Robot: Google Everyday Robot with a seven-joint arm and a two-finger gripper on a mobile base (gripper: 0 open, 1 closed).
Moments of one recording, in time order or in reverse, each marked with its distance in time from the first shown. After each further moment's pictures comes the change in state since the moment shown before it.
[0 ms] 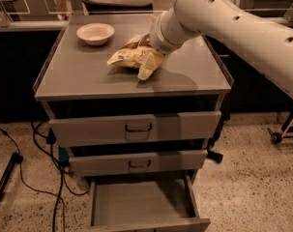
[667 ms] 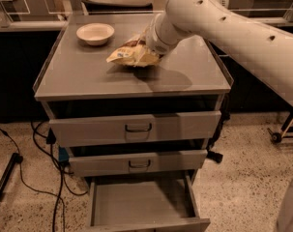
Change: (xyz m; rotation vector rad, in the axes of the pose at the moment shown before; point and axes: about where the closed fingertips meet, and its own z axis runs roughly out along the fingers) arm -0.004 -0.001 0.023 -0.022 0.019 -0.017
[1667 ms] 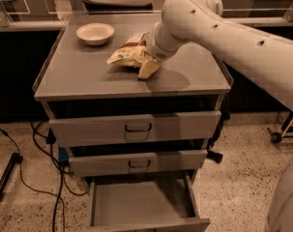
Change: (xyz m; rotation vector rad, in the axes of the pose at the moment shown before) arm 0.018 0.013 0.018 -0.025 0.064 -0.006
